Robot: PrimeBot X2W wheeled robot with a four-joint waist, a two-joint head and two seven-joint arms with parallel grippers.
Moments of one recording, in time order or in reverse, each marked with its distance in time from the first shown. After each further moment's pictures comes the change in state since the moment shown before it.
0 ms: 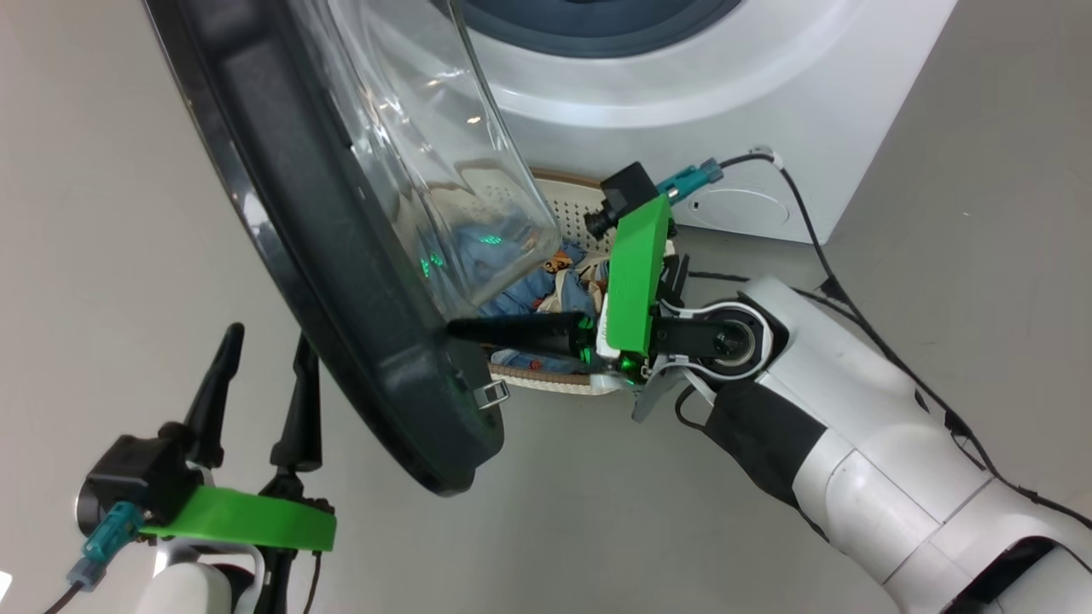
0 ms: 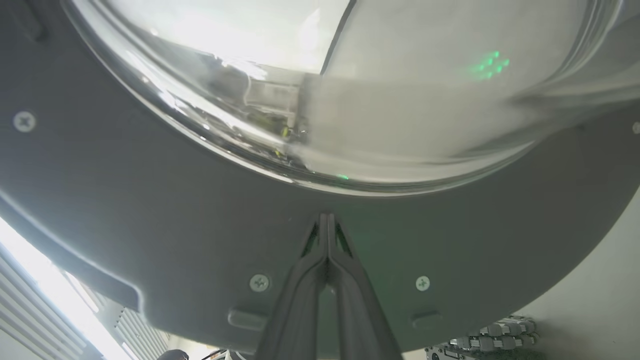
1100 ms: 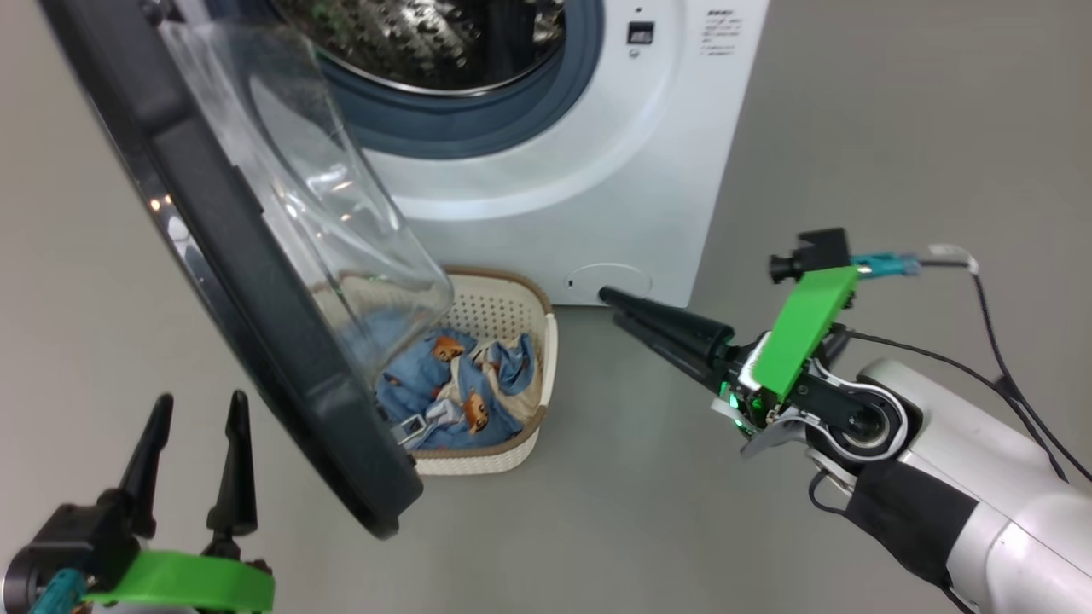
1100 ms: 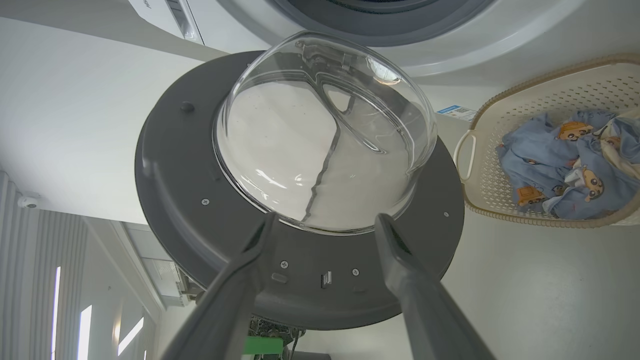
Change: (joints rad) left arm 0.118 0.049 0.098 -0.016 0.037 0.000 0.000; right arm 0.165 -0.347 0.173 -0.307 0.250 0.000 -0.481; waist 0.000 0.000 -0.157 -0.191
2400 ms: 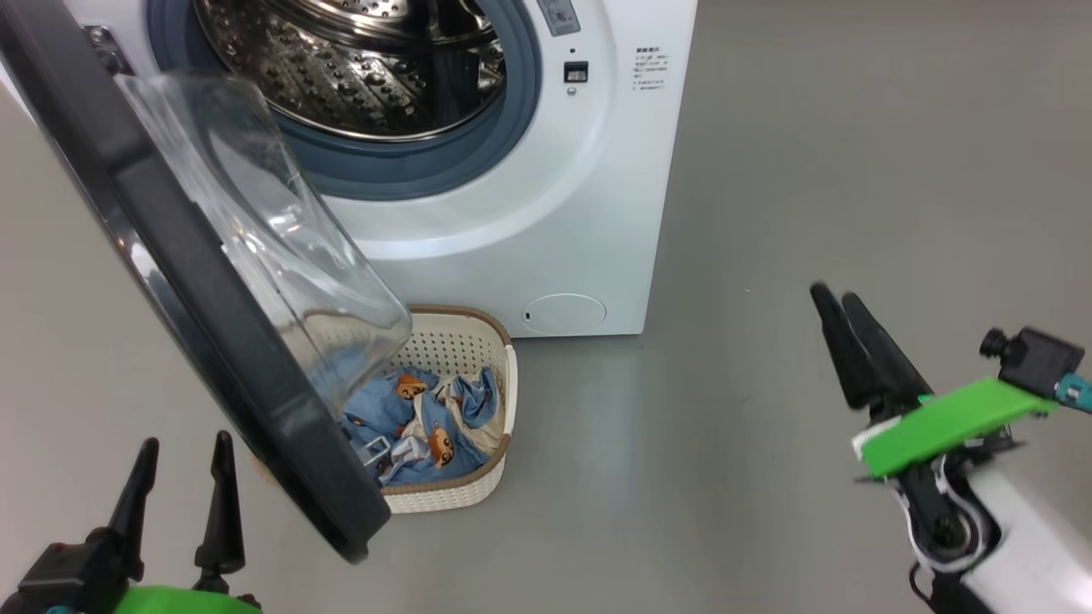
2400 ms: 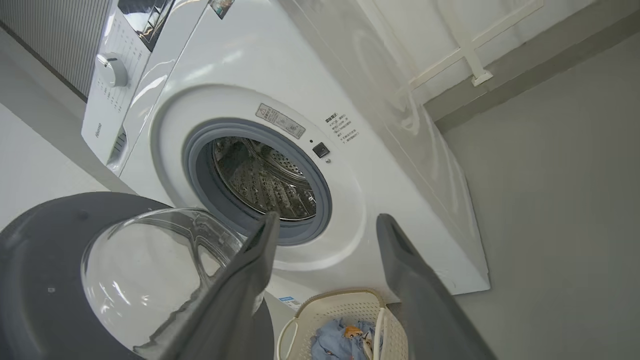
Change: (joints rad) left arm 0.070 -0.017 0.047 0.005 0.011 0.000 0.000; right arm 0.387 0.026 -0.518 -0.014 -0.809 0.000 -0.480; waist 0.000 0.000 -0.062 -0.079
